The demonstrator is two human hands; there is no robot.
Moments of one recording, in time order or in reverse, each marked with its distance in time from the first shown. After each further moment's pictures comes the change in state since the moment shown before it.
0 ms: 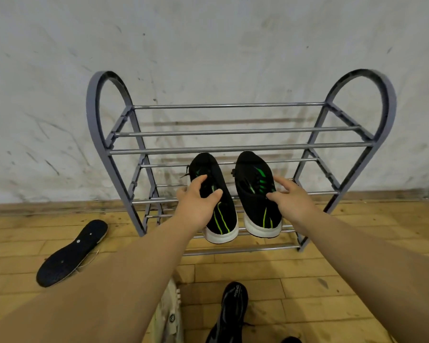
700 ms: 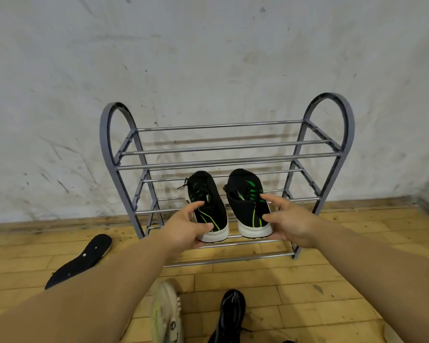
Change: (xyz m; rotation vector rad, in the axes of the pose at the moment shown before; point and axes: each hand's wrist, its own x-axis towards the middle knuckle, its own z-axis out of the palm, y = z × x) left_hand -0.048 -0.004 -0.023 -0.292 -0.257 -0.156; right_hand -0.048 0.001 -0.034 0.193 -0.325 0.093
